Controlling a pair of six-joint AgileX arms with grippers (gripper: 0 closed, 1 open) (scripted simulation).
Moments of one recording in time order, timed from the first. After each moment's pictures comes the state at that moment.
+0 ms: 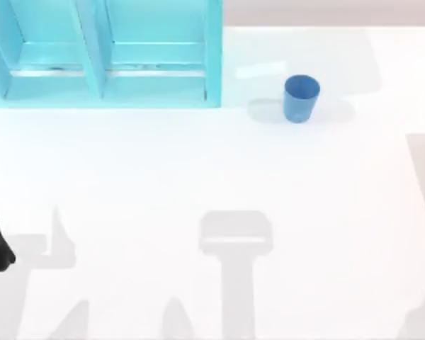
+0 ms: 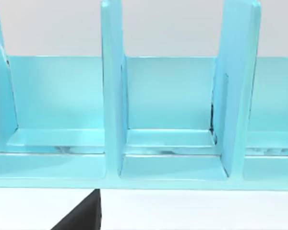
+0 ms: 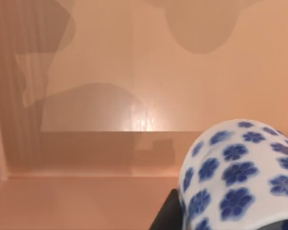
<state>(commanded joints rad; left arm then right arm) 0.00 0.00 0.00 0.00 0.00 0.00 -0.60 1.53 1.12 -1.17 0.00 -0.59</state>
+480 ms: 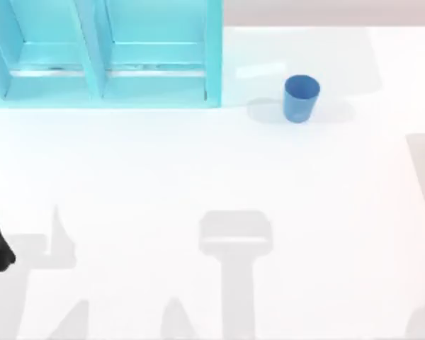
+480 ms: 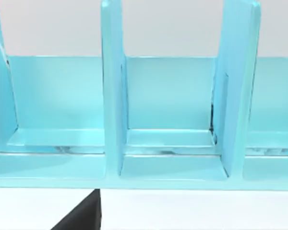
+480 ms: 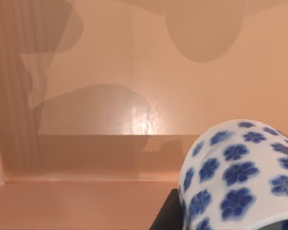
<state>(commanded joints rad) 0.00 0.00 0.00 0.00 0.00 0.00 -0.60 1.53 1.10 -1.14 0.00 -0.59</state>
